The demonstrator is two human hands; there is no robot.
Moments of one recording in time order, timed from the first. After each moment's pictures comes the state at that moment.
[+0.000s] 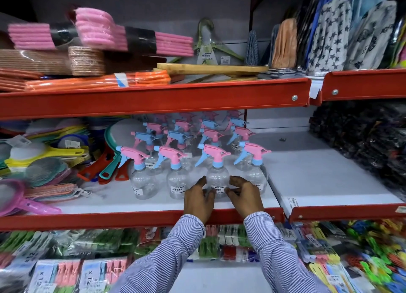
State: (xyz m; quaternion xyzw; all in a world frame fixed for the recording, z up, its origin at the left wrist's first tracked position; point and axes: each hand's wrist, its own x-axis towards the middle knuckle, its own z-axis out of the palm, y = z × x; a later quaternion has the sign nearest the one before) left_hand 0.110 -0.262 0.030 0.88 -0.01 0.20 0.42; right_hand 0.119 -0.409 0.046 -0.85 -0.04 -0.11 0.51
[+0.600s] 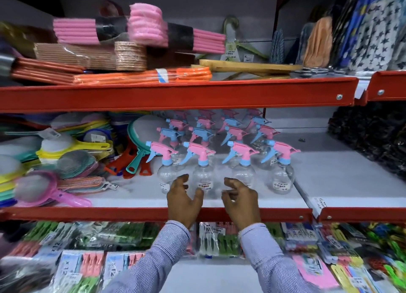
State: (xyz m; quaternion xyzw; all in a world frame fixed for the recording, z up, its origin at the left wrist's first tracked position) left_hand 0.066 -0.162 0.043 0.84 0.07 0.28 0.46; right_hand 0.077 -0.321 0.050 -0.84 -0.08 -0.18 0.51
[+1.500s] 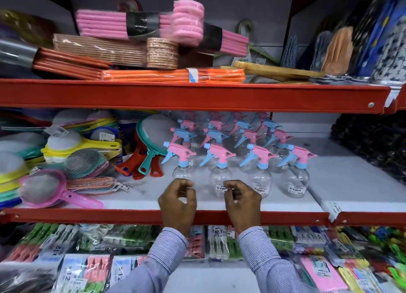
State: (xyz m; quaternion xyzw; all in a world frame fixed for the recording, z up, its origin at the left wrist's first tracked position) left_hand 0.052 -0.108 0.051 0.75 0.03 0.40 0.52; right_hand 0.076 -0.263 0.048 -0.81 -0.06 -0.29 0.50
